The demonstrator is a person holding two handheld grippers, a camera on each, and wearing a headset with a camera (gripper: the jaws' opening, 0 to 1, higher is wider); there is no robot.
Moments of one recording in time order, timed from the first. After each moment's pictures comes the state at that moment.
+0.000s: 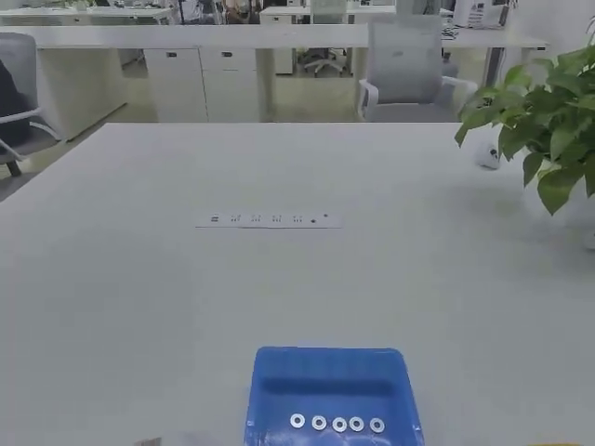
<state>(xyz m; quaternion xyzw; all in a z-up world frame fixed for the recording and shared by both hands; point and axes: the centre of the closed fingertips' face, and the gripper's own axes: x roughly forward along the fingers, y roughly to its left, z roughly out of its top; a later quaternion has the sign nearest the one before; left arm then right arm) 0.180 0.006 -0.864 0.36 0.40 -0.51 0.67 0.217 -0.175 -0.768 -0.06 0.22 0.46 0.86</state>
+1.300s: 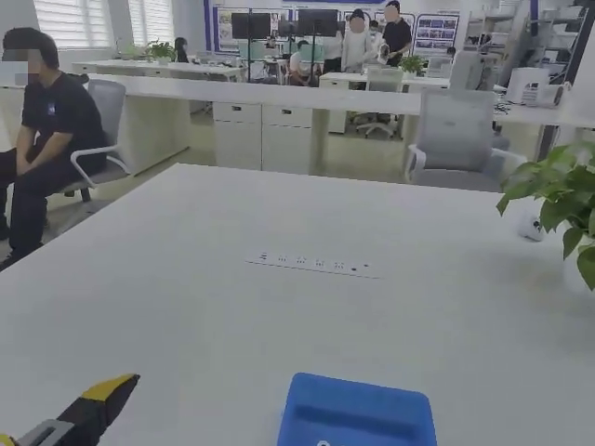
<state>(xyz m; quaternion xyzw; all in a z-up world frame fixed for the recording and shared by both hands) 0.198 0.055 -0.694 -0.03 0.08 -0.20 0.98 0.241 -0.218 -0.688 0.00 0.06 0.33 0.94</state>
